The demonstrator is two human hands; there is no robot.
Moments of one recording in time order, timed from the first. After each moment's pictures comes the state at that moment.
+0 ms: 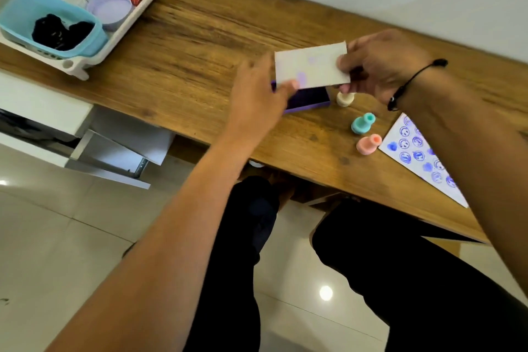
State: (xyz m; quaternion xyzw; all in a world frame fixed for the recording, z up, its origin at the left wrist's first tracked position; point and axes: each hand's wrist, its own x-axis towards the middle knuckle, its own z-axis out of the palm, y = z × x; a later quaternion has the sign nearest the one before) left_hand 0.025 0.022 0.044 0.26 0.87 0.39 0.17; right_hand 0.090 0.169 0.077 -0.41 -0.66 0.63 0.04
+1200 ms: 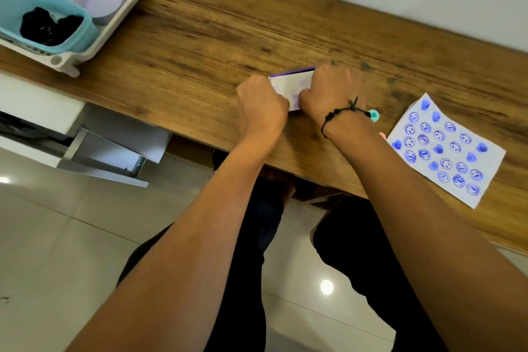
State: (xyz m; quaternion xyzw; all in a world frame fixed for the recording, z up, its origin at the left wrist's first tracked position) left_hand 0.023 0.043 0.006 0.10 0.91 0.36 0.19; right_hand 0.094 0.120 0.026 -0.38 -0.90 0.20 -0.07
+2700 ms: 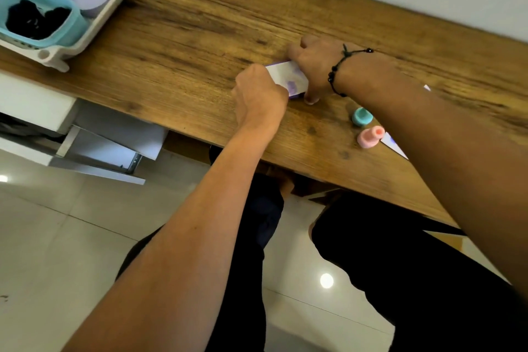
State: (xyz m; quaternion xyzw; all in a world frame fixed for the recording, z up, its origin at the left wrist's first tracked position) left_hand 0.022 0.053 0.004 0.13 0.93 0.32 0.16; right_hand 0.046 0.162 0.030 -0.13 -0.97 -0.01 -0.22
